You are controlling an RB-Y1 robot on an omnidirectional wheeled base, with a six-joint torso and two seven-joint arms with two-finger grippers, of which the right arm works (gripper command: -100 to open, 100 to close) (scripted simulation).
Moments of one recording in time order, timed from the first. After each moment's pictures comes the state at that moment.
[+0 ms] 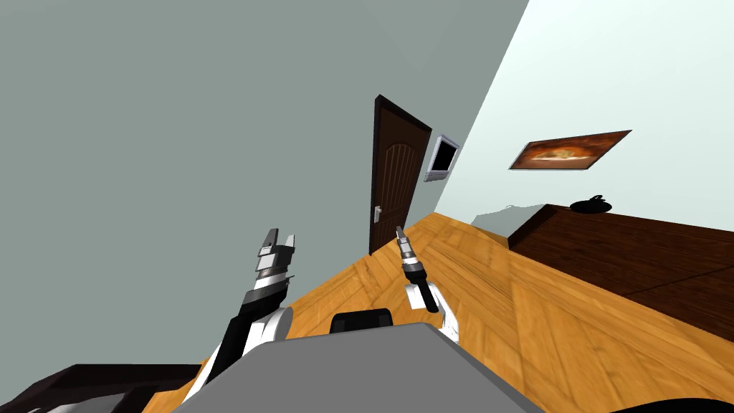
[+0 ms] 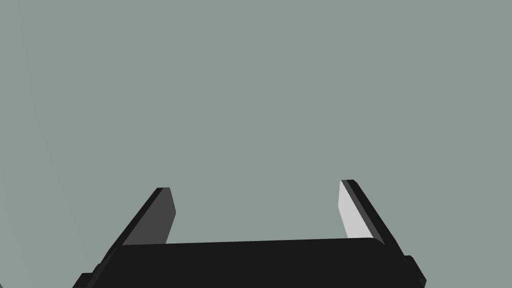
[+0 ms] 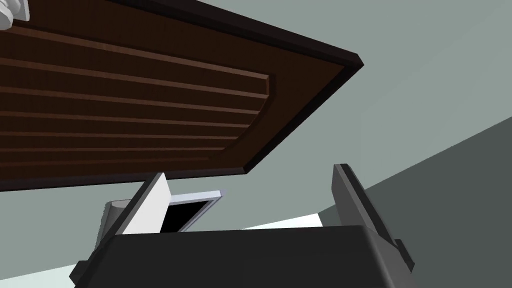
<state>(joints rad) 0.32 -0.10 0.04 -1.87 0.18 -0.54 0.10</state>
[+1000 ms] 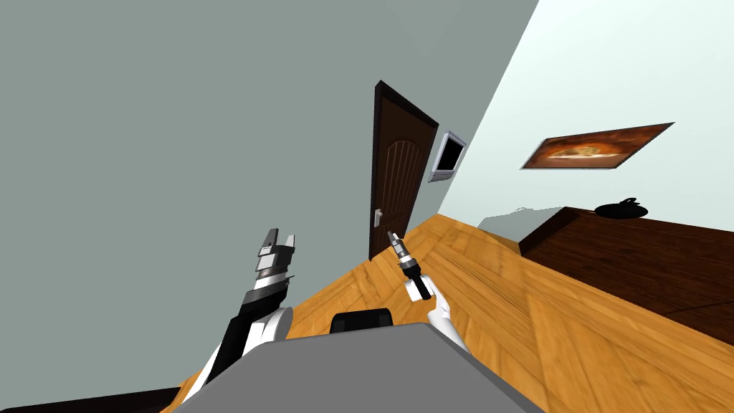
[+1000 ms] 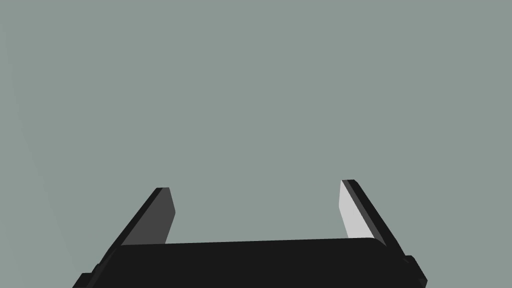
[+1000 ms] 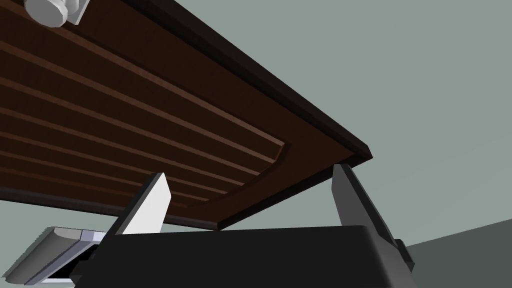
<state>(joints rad) 0.16 -0.19 0.03 -1.57 0.30 -0.62 0.26</state>
